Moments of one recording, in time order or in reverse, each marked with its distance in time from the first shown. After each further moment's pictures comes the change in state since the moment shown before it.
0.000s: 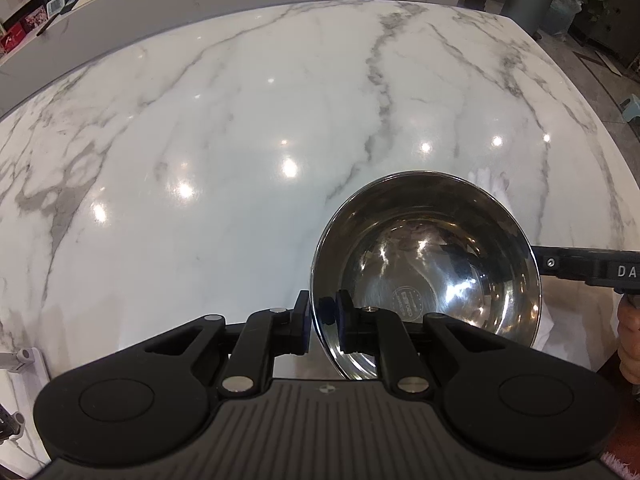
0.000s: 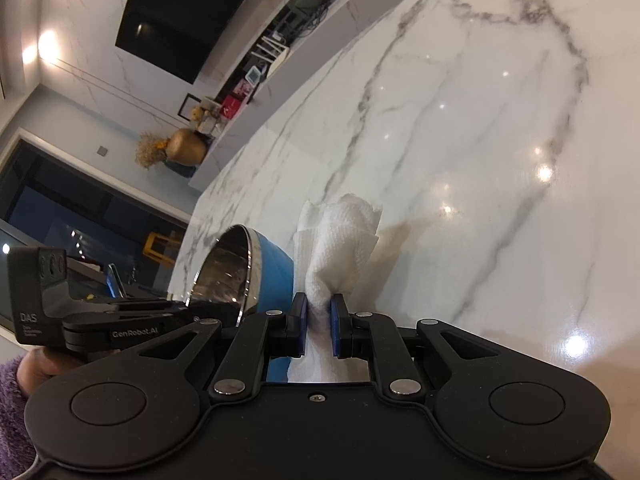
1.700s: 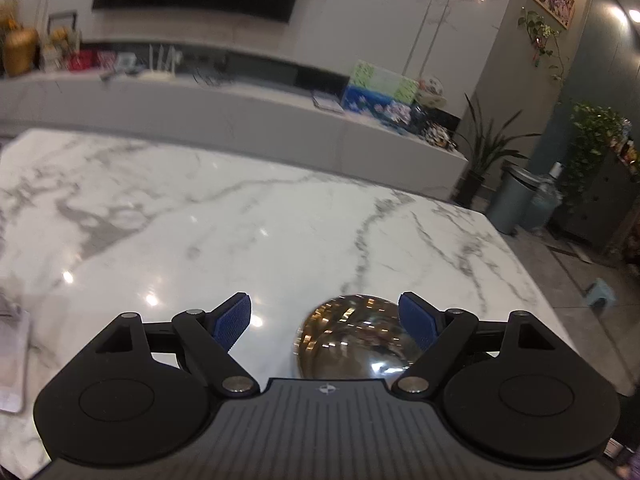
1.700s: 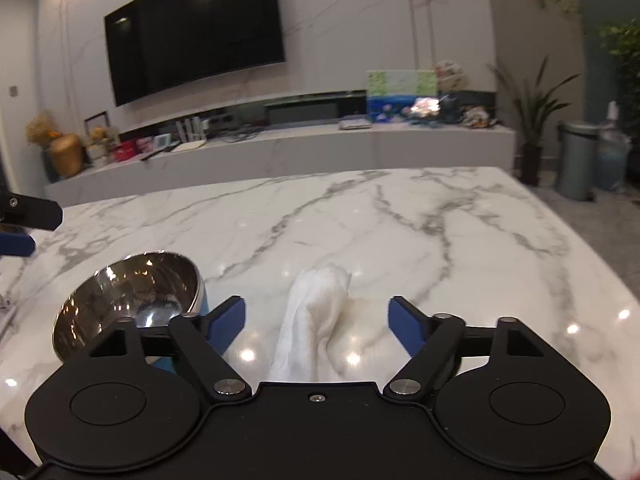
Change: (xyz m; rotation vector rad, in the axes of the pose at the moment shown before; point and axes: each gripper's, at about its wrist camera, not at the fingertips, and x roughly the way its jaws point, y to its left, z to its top) left arm -0.075 0.015 -0.070 -0.271 -0.618 -0.063; right arm -0.032 0.086 -0.078 -0.499 -0.482 -0.655
